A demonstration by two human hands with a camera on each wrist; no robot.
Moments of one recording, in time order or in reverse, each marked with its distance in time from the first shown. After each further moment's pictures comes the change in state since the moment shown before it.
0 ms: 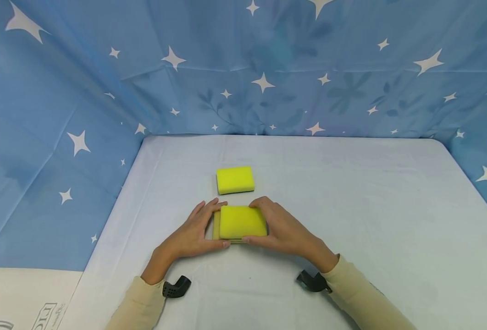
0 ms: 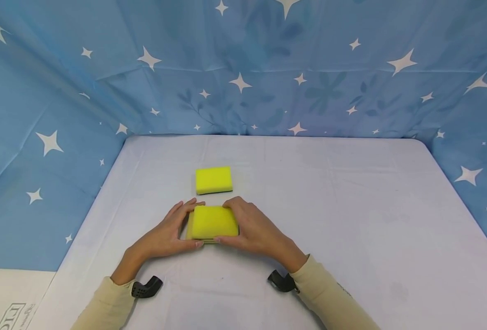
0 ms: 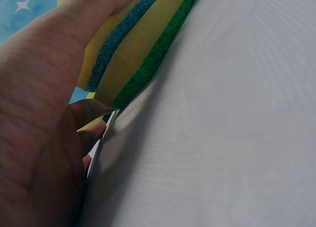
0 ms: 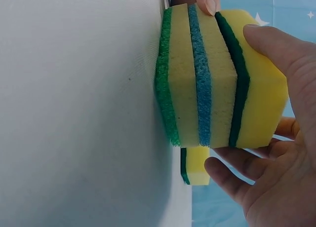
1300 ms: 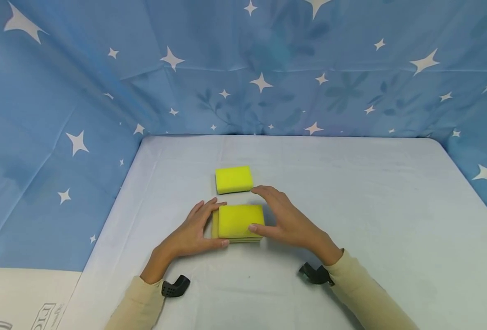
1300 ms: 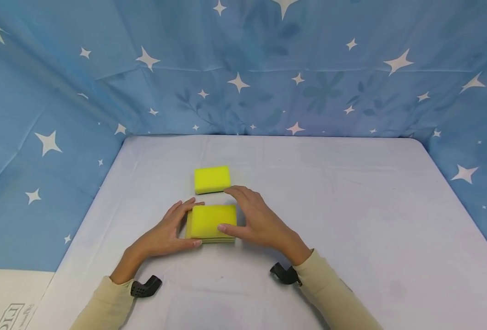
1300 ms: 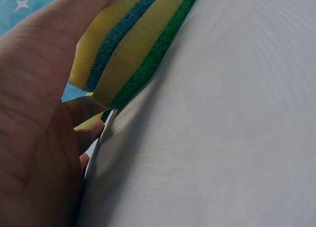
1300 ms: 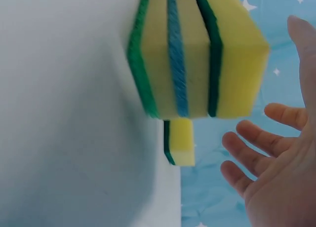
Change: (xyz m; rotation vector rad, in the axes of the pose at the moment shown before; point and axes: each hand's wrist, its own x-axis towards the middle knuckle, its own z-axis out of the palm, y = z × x) left_hand -0.003 0.003 -0.001 -0.066 0.004 -0.066; right_hand -0.001 0.006 -0.020 0.087 0.017 0.047
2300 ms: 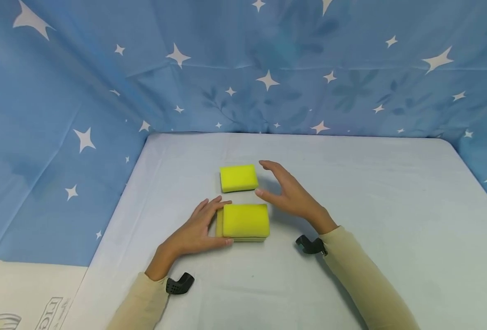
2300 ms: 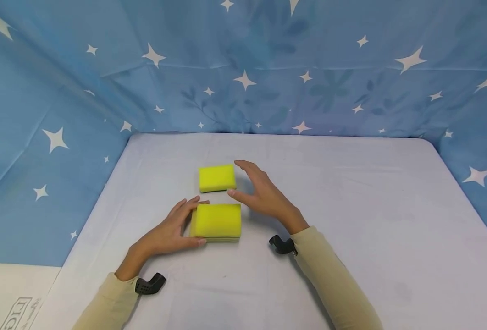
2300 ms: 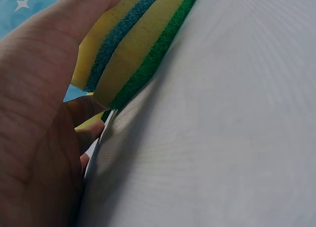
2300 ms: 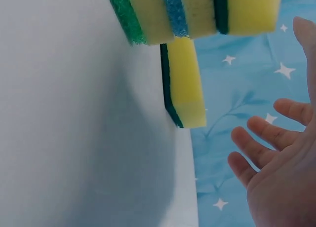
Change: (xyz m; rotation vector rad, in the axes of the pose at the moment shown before) left_hand 0.002 -0.005 -0.001 0.023 -0.004 0.051; right_hand 0.049 0.040 -0.013 0.117 0.067 0.086
